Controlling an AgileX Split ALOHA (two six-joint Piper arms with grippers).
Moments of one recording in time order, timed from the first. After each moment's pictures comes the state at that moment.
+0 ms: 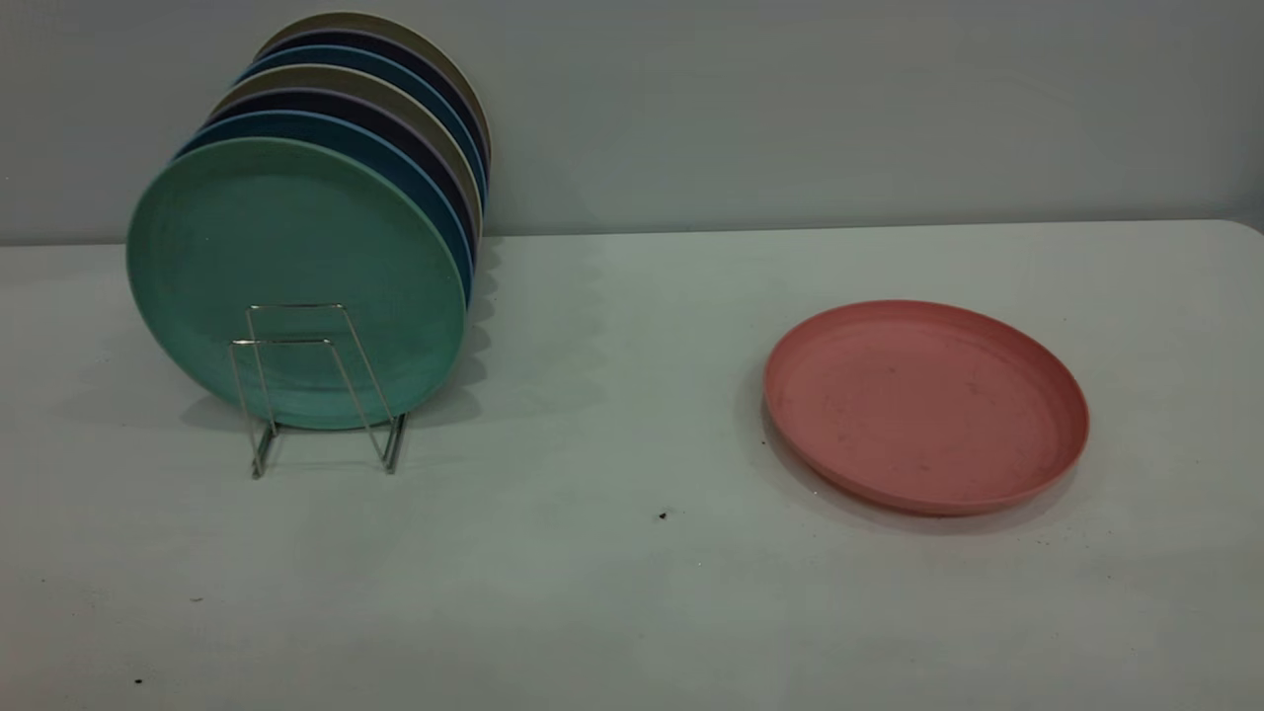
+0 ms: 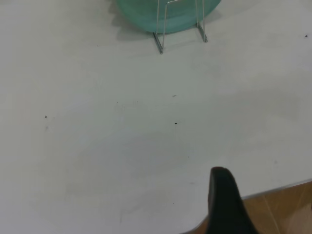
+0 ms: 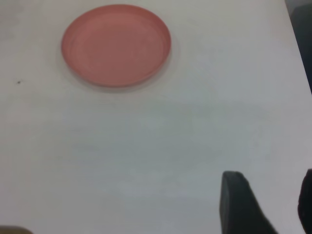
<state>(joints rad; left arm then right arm) -0.02 -0.02 -0.49 -0.12 1.14 0.19 -0.02 -0.02 -0.47 0.07 1.15 -0.07</state>
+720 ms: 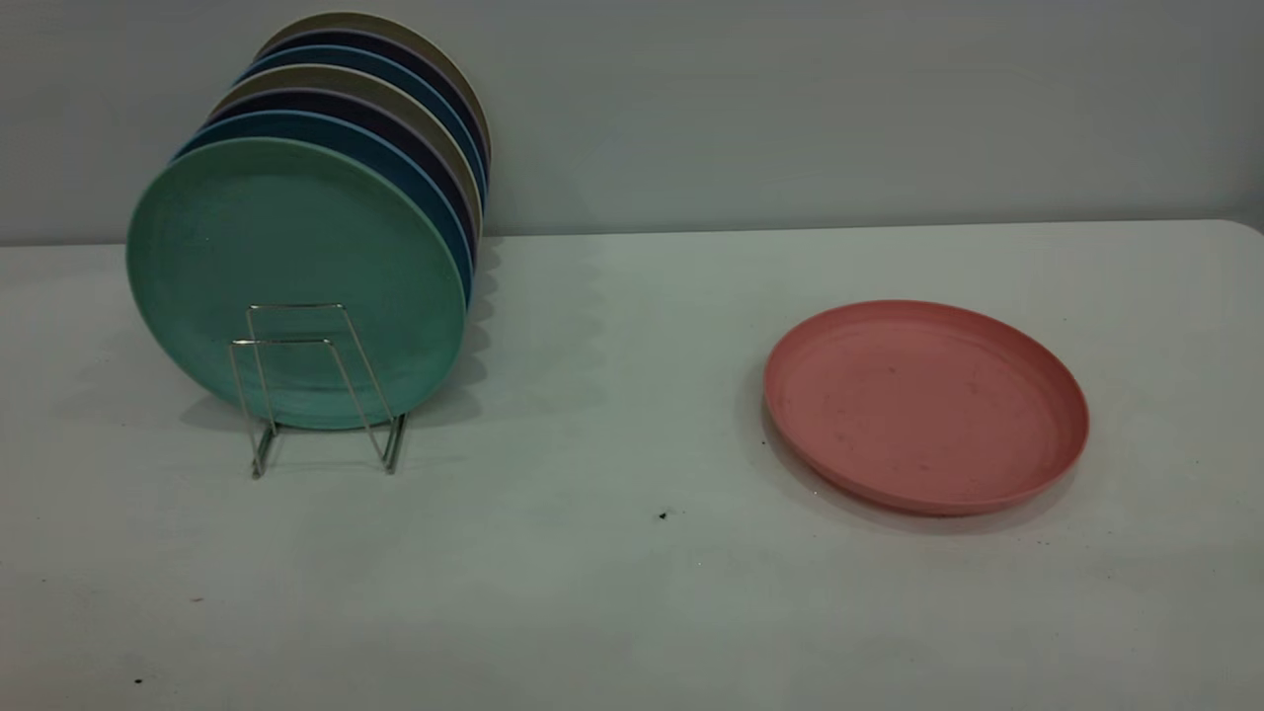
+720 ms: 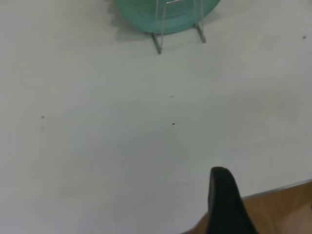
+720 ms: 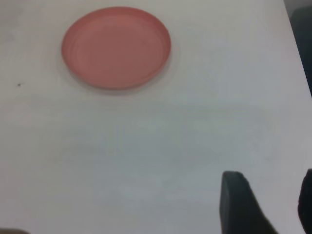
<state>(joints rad) -0.02 -0.02 -0.49 -0.13 1.14 0.17 -0.02 -0.02 -0.47 0.07 1.14 -0.07</state>
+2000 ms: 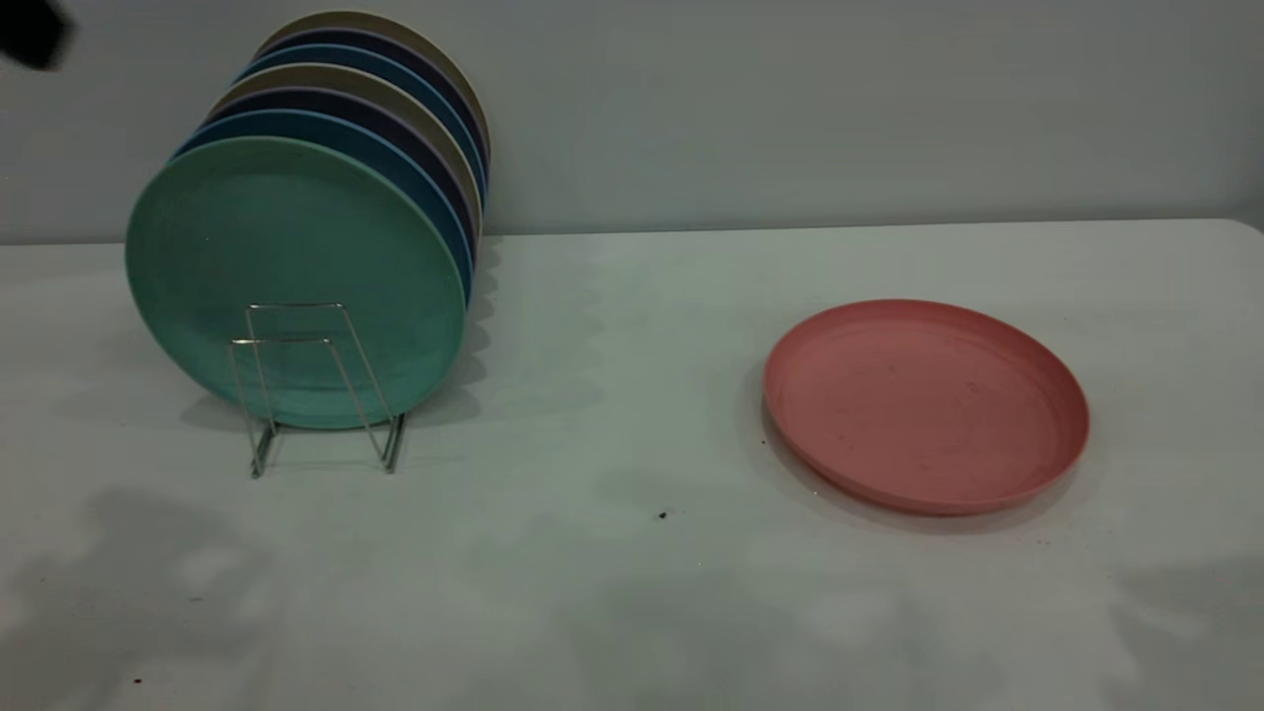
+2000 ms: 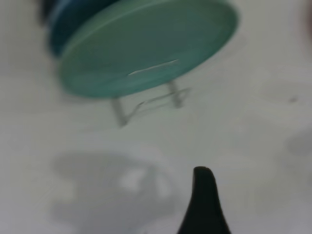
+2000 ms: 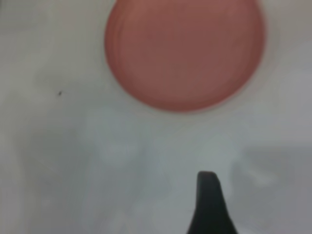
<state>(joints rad) -0.03 1.39 -1.04 -0.43 0.68 0.44 -0.02 1.31 -0.68 0.59 0.50 -0.51</state>
